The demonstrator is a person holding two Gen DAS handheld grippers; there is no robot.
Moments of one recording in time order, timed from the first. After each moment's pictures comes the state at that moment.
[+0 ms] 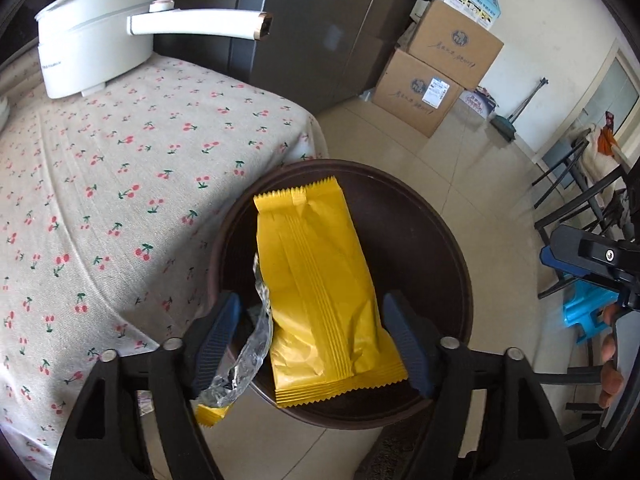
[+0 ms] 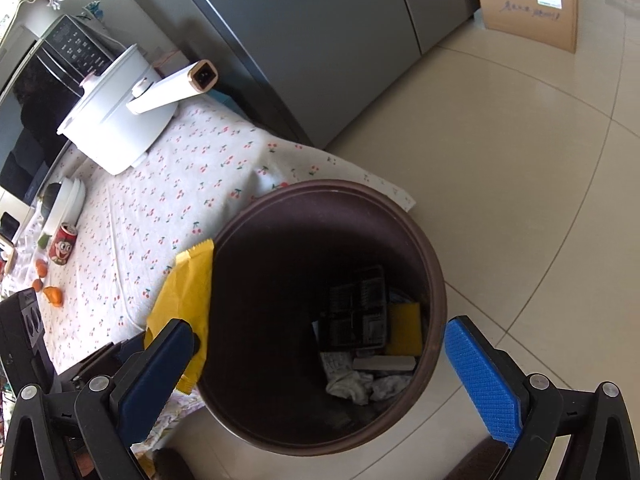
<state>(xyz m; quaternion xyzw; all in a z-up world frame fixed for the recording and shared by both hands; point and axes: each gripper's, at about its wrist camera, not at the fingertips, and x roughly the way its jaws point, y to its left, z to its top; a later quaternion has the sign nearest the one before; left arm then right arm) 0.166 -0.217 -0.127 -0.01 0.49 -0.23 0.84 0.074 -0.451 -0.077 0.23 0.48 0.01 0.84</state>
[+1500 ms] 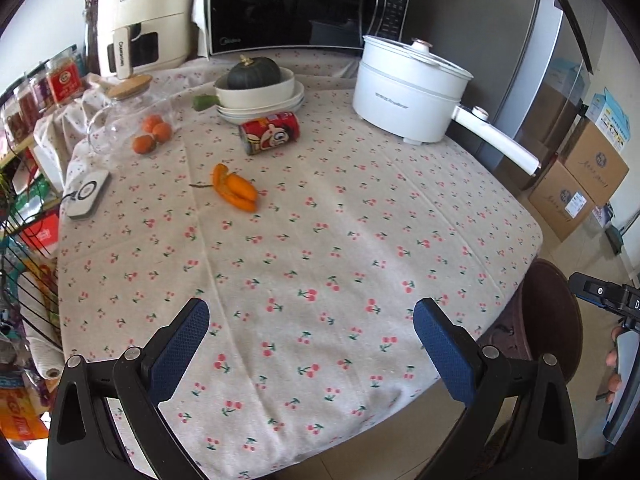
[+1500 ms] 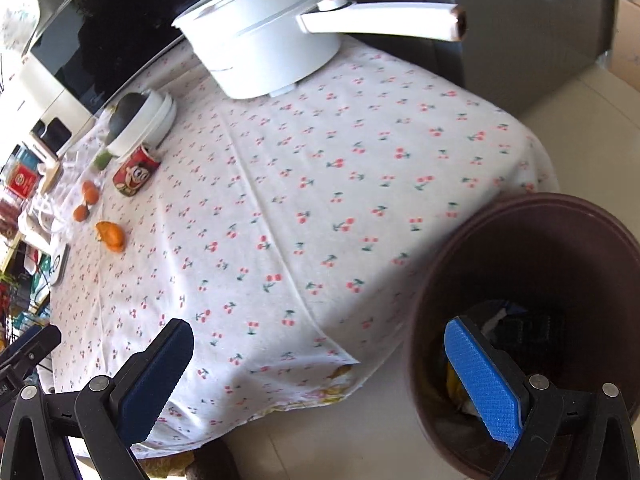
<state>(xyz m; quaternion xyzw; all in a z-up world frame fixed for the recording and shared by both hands) 0.124 0.124 -0.054 -0.07 0.44 0.04 0.89 0.144 -0.219 -0.062 0.14 0.50 0.13 0.84</state>
